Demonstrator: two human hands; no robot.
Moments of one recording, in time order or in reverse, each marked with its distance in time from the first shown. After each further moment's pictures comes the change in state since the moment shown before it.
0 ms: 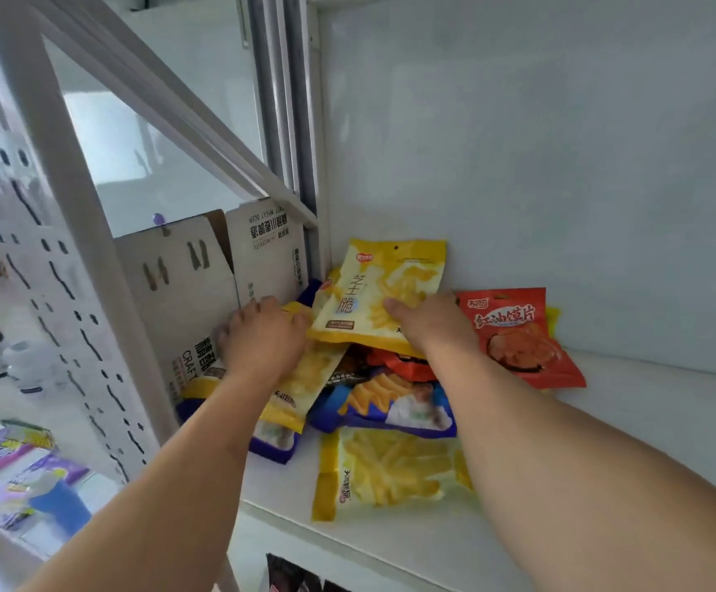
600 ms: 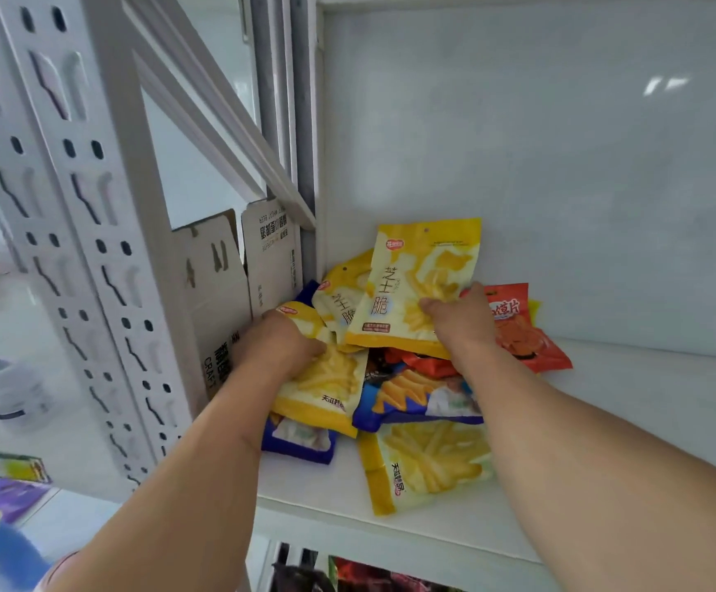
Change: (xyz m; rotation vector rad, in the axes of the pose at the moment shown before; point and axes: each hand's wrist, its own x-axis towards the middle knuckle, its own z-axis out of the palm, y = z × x) left_hand 0.024 -0.031 -0.010 -0.120 -0.339 0.004; right_hand -0.024 -0.005 0.006 0.355 0.311 0.018
